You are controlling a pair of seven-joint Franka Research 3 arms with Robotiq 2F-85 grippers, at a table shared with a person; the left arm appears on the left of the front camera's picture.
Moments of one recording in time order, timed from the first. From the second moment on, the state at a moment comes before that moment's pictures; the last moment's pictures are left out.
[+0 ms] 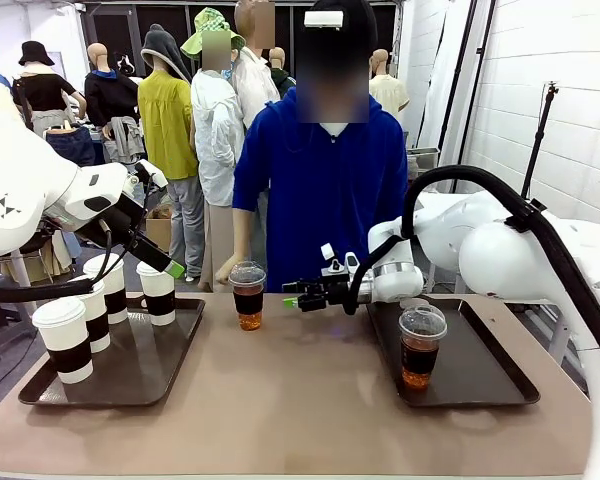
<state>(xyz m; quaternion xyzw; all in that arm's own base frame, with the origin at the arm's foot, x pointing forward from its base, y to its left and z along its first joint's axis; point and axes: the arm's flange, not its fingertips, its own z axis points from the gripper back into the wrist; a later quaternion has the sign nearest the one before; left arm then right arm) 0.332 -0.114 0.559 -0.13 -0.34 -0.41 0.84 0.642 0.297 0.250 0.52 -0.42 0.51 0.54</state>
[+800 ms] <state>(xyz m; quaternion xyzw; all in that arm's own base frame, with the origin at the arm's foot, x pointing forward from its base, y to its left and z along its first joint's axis) 0.332 -0.114 0.559 -0.13 -0.34 -0.41 0.84 0.653 0.331 0.239 0.50 -0.44 0.50 0.55</state>
